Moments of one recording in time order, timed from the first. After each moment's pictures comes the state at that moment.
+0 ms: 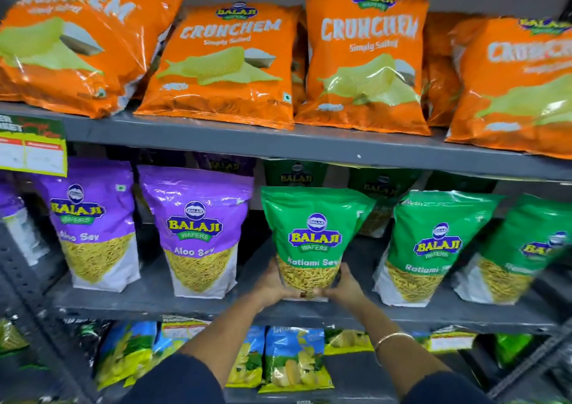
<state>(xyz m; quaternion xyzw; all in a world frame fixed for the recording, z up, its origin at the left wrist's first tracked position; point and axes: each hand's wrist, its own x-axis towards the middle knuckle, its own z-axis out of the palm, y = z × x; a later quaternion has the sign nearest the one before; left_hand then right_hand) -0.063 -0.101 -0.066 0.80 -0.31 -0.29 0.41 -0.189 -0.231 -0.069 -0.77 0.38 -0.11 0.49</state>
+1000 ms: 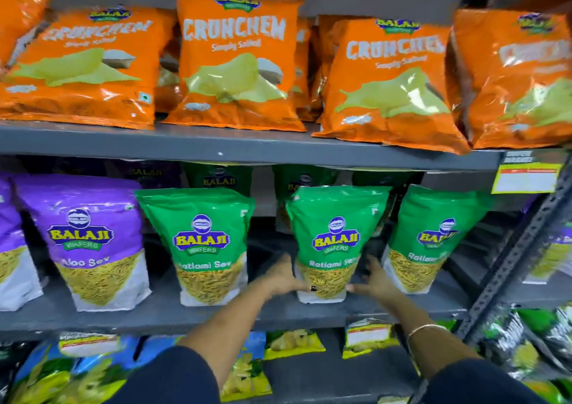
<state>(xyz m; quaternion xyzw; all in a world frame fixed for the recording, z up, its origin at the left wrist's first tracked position) -0.191 -0.244 -0.035 0.81 -0.39 -0.31 0.31 -0.354 -0.400 -0.059 -0.77 0.42 -0.14 0.46</state>
